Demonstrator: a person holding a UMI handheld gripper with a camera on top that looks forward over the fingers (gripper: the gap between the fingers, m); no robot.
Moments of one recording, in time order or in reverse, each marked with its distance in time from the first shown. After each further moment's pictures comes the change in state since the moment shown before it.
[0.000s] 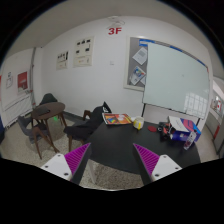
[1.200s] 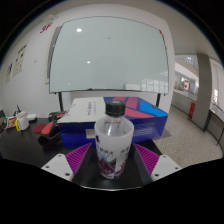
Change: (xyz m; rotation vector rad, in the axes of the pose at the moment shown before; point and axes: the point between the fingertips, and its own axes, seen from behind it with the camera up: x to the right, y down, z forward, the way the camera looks) arm 0.669 0.155 0.282 0.007 0.440 0.227
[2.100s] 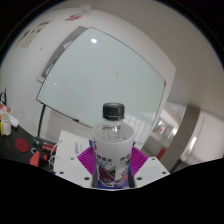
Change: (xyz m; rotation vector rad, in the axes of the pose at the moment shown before) arm -0.031 -0.207 -0.021 0.258 0.322 -0.382
